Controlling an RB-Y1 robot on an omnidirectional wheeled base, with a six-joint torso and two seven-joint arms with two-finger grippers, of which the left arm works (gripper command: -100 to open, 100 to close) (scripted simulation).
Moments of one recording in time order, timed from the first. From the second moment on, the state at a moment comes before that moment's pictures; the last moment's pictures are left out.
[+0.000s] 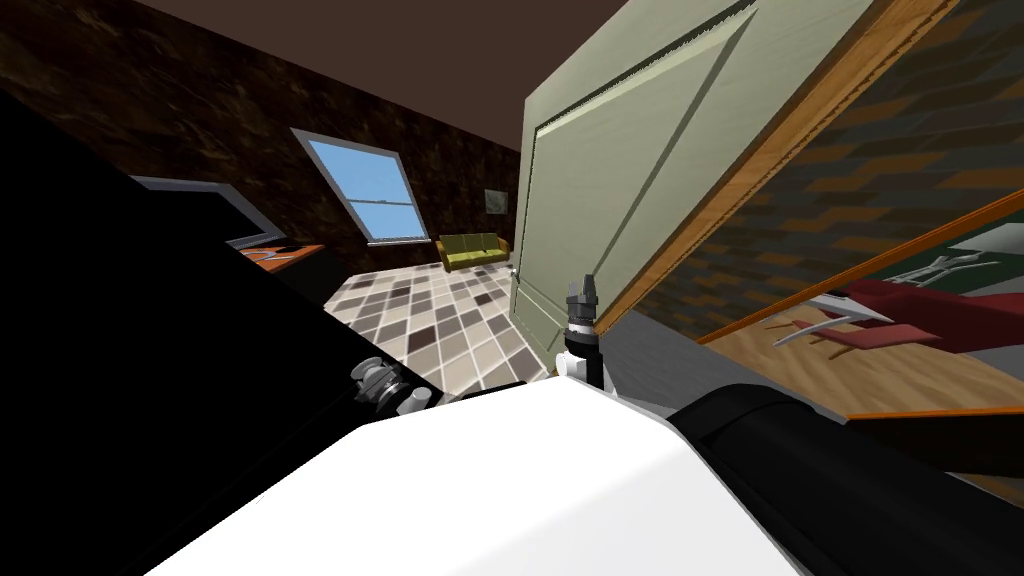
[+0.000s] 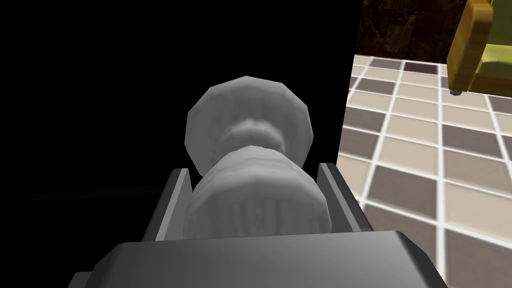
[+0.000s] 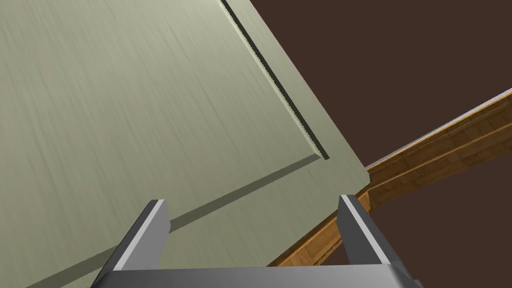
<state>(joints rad) -0.02 -0.01 0.41 -0.81 0.71 -0.89 1.04</state>
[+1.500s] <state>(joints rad) 0.06 0.02 0.56 -0.90 0.85 -0.90 0.98</state>
